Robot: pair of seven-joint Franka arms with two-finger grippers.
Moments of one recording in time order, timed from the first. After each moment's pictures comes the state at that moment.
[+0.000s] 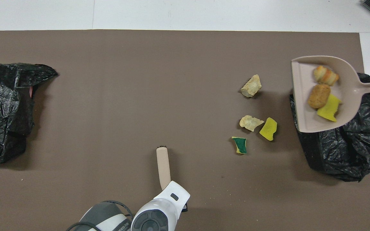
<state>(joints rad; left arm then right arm) -0.58 -0.18 -0.37 -2.48 -0.25 2.28 -0.84 -0.40 0.18 0.03 -1.64 0.11 1.93 -2.04</state>
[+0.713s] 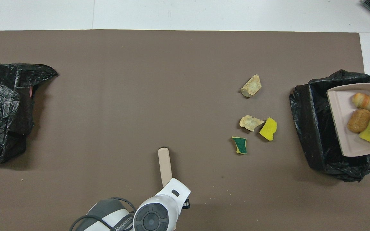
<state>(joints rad) -0.57 -0.16 -0.35 -2.42 -0.26 2.24 -0.84 -0.41 0.13 0.04 -1.75 -0.44 1.99 -1.91</state>
